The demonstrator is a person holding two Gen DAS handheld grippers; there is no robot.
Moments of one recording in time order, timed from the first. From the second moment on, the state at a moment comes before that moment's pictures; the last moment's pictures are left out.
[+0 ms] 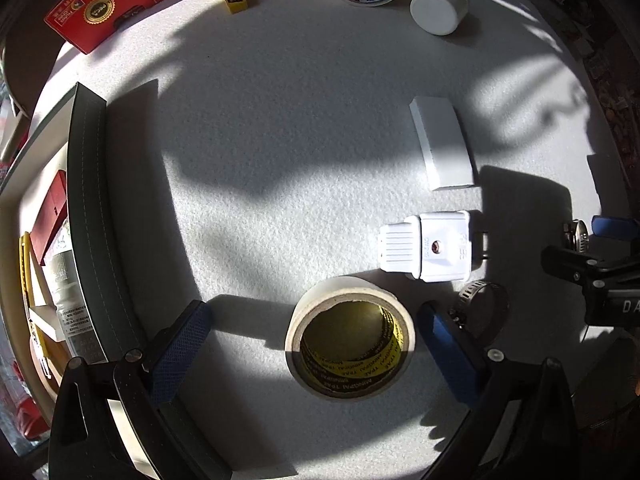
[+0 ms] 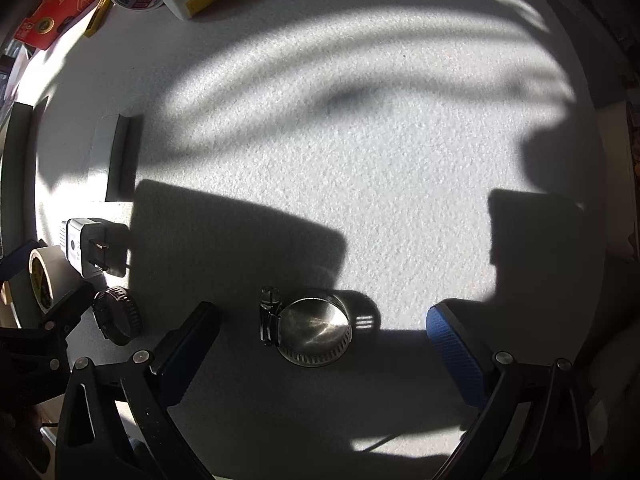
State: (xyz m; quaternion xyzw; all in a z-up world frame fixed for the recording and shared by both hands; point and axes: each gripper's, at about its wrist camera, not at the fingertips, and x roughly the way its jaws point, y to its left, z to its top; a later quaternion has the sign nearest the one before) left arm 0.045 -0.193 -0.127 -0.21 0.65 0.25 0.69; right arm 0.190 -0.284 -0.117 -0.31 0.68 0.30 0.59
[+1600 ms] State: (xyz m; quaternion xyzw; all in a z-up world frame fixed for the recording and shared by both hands) left arm -0.052 -0.146 -0.010 -0.25 0.57 0.22 0.75; right arm 0.125 -0.277 -0.026 -0.30 0.63 0.39 0.60
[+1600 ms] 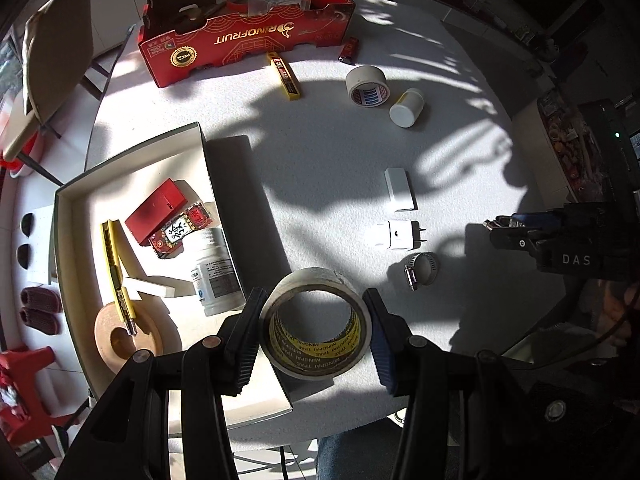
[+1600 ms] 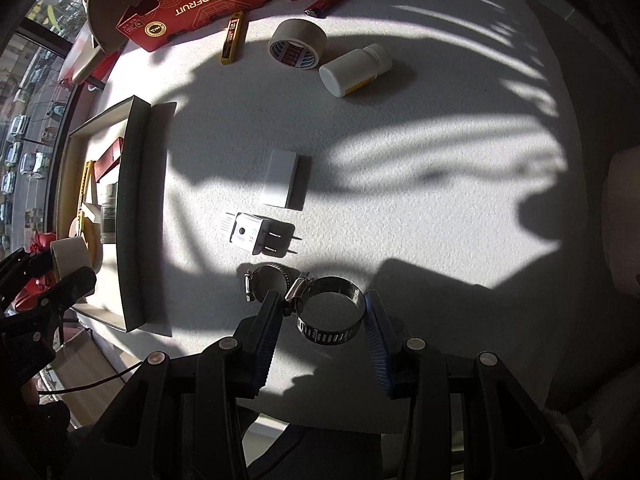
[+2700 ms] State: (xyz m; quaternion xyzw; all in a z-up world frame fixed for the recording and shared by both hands) left arm -0.140 -0.101 -0.018 -0.34 0.51 0.31 0.73; right arm 0.001 -0.154 0.051 -0.37 0.50 0.56 0.55
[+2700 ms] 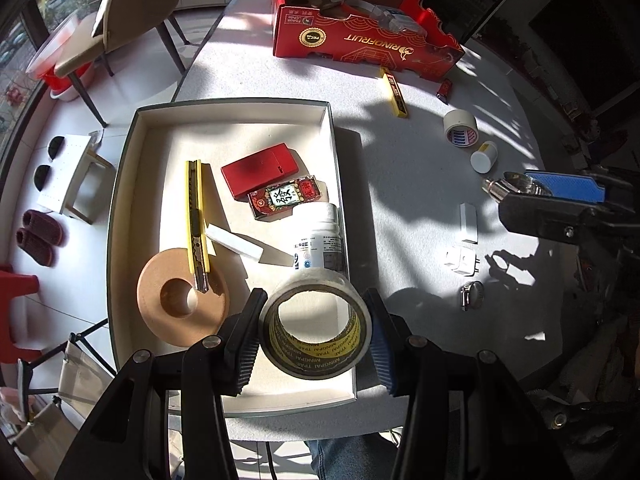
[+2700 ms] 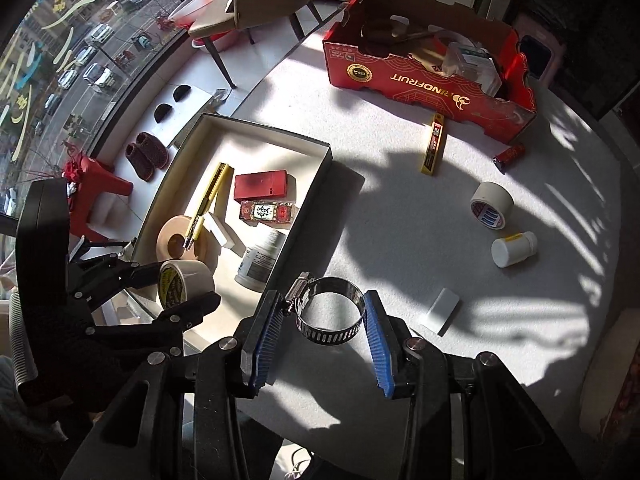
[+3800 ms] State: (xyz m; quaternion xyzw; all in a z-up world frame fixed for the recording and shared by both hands) left arm -0.160 -0.090 -0.026 -0.35 0.51 0.32 0.71; right arm -0.027 -0.135 0.035 -0.37 0.52 0.56 0.52
